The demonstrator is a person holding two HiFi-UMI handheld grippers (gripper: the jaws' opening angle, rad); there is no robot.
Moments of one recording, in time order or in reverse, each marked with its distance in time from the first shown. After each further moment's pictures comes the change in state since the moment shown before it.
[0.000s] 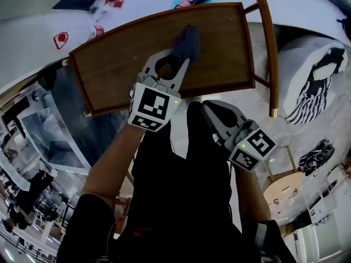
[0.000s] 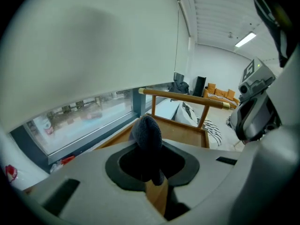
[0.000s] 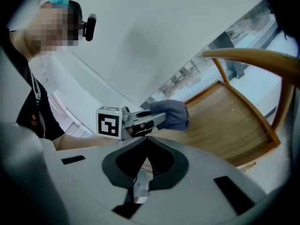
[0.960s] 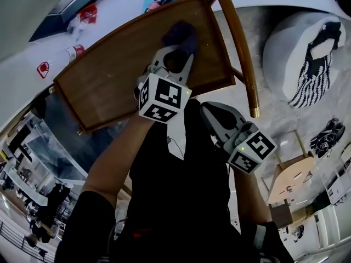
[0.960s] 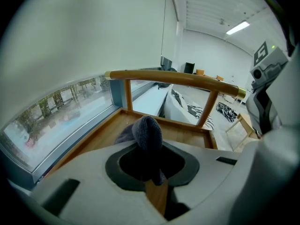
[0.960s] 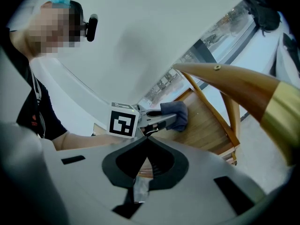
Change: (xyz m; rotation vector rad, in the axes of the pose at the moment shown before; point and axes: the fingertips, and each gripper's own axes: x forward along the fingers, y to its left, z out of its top) left arm 0.109 -0.060 -0.001 0.095 0.166 -0.116; right arm -0.052 -0.060 0.006 0.103 -0.093 -0.093
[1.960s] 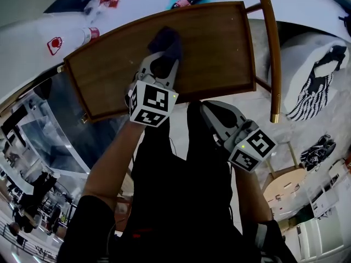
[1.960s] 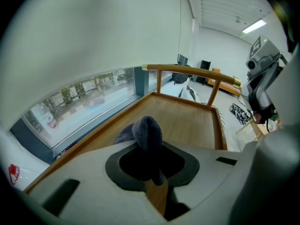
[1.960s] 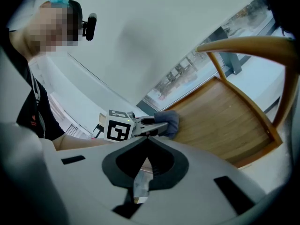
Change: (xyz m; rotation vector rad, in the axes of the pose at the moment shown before) left arm -0.083 0.065 -0.089 -0.115 0.046 0.149; right arm 0.062 0.049 -0.020 -0.072 0.105 0.072
